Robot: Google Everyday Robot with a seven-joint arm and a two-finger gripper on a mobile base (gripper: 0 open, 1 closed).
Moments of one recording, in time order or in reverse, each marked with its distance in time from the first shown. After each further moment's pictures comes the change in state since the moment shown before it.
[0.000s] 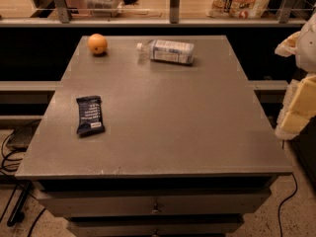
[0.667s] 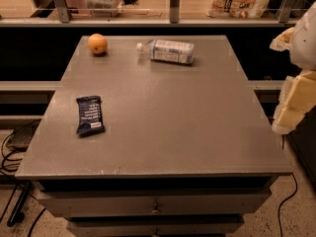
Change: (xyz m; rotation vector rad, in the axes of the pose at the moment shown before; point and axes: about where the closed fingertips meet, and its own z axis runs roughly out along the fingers) arm -0.007 -0.010 0.003 0.027 0.005 -0.054
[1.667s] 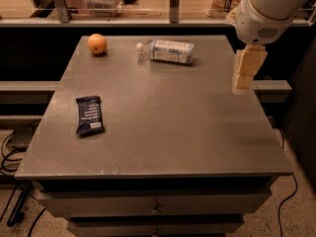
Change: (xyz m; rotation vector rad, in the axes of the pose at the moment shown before) arm -0.060 -0.097 0.048 0.112 0.005 -0.213
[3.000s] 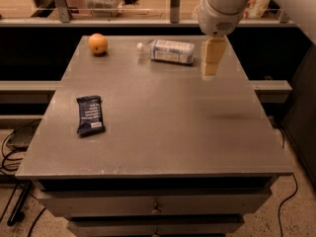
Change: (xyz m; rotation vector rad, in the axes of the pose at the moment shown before) arm -0.054 -0.057 0.051 0.014 -0.020 -0.115
